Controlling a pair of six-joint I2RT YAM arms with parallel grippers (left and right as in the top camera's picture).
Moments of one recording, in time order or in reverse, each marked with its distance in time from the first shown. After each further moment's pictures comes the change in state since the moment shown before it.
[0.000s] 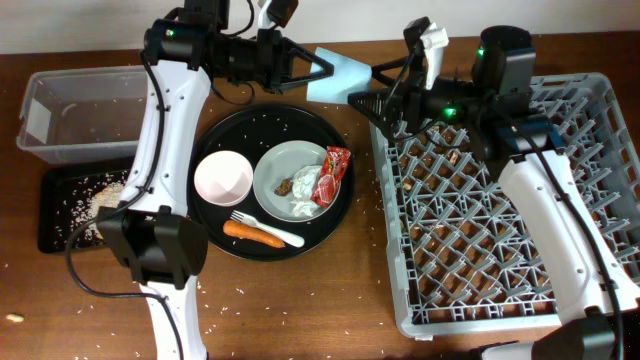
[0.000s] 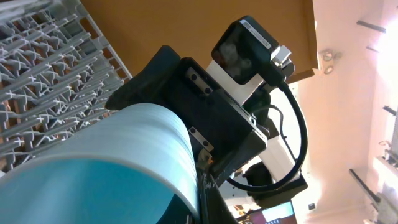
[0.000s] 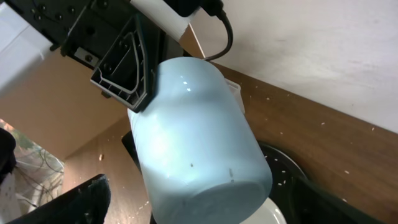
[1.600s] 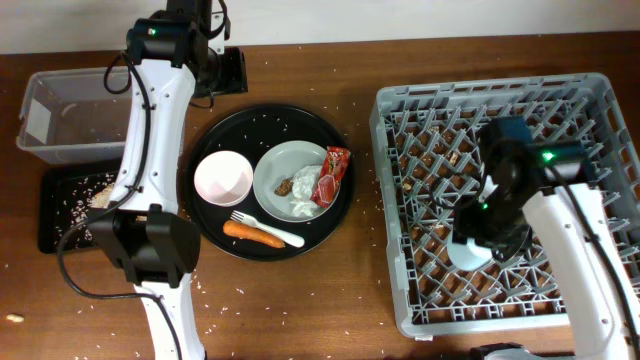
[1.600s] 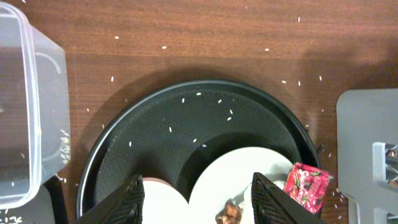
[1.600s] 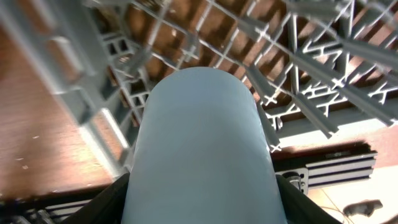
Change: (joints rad) left arm 0.055 0.000 0.003 -0.090 -1.453 -0.059; right arm -0.045 -0.156 -0.091 -1.318 0.953 0.270
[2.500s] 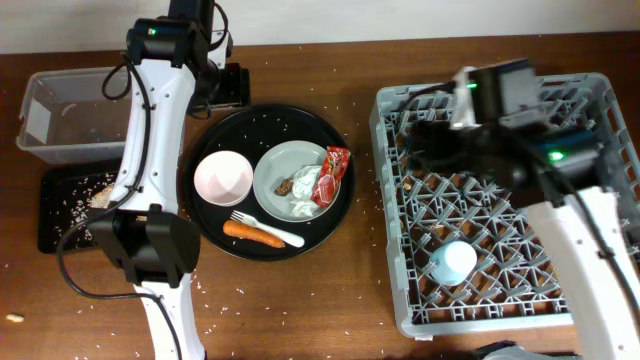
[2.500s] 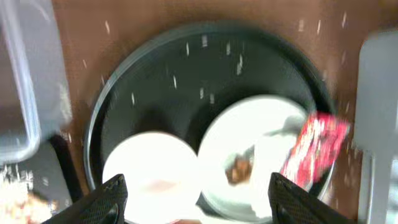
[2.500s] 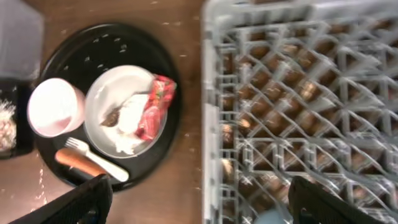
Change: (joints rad) left arm 0.000 0.000 0.000 -0.159 0.007 0.057; right arm 0.194 0.033 0.317 0.397 -0.042 -0.040
